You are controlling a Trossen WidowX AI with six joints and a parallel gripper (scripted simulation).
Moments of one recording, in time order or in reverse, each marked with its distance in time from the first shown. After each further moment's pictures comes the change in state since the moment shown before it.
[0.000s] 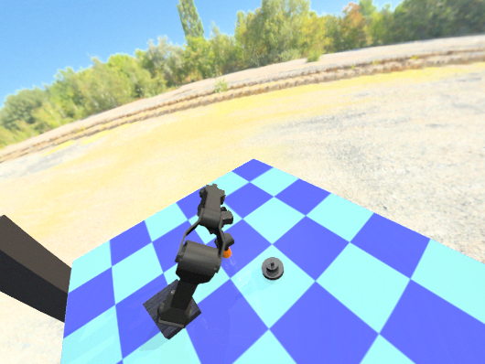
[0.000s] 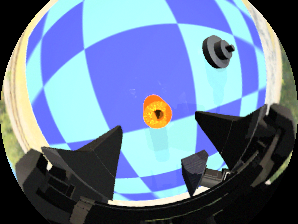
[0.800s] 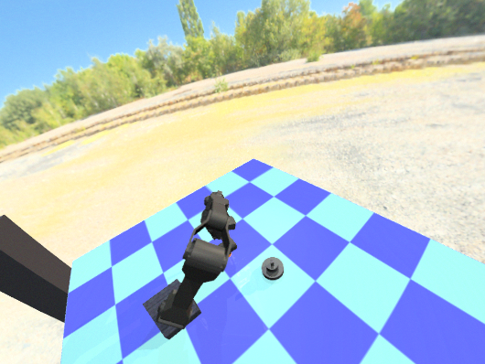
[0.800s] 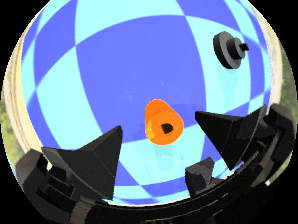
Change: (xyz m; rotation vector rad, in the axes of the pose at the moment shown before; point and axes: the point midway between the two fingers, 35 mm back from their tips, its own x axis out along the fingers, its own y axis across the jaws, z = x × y) arm 0.035 0.001 0.002 0.000 -0.002 0.000
